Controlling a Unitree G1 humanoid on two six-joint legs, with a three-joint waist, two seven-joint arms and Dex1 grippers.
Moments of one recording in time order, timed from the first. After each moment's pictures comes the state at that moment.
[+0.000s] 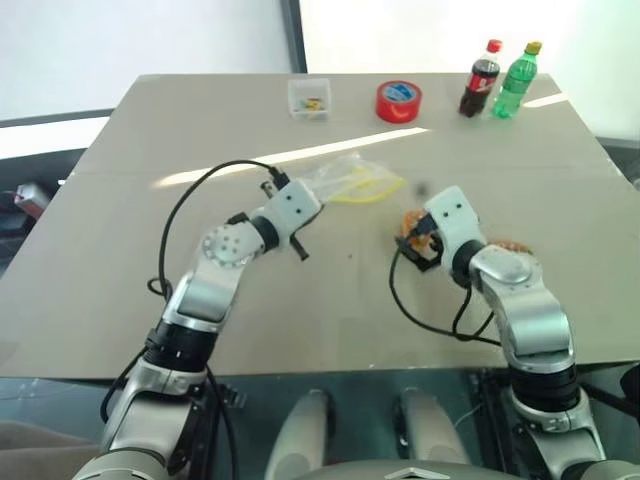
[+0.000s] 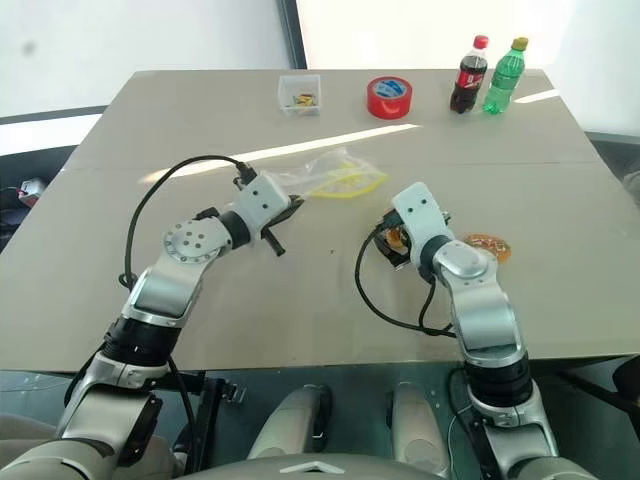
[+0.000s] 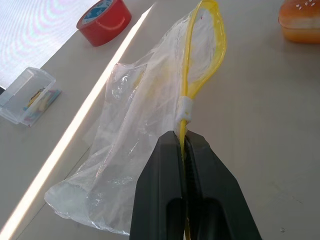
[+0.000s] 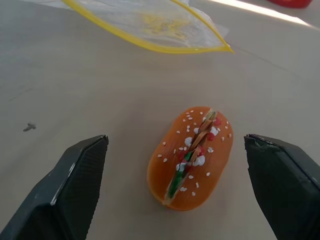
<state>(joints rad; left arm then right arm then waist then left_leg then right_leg) -0.51 0.52 -0.16 -0.02 0.09 0.29 -0.62 -0.42 -0.14 0.10 -0.49 -0.18 1.10 0.47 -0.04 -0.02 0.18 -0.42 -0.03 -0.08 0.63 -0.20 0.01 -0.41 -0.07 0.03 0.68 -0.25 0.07</state>
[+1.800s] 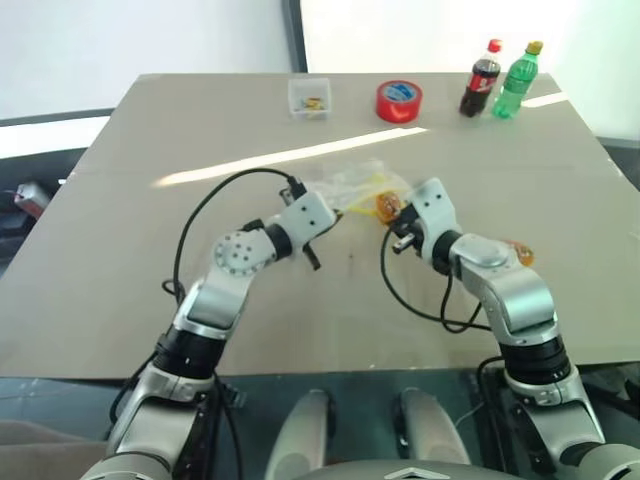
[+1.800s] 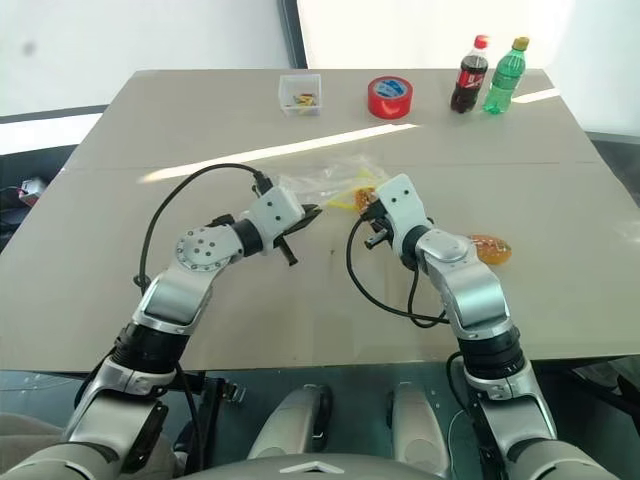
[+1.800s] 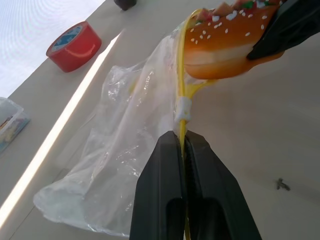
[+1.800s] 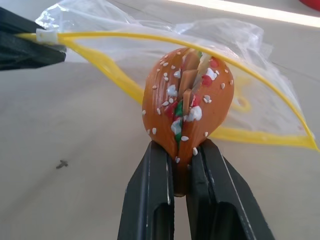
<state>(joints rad) -0.49 0.48 -0.20 -0.07 0.07 0.25 -0.67 -0.52 -0.19 0.14 -0.27 0.09 0.94 0.38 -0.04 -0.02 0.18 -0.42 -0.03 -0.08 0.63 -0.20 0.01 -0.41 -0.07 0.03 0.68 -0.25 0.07</state>
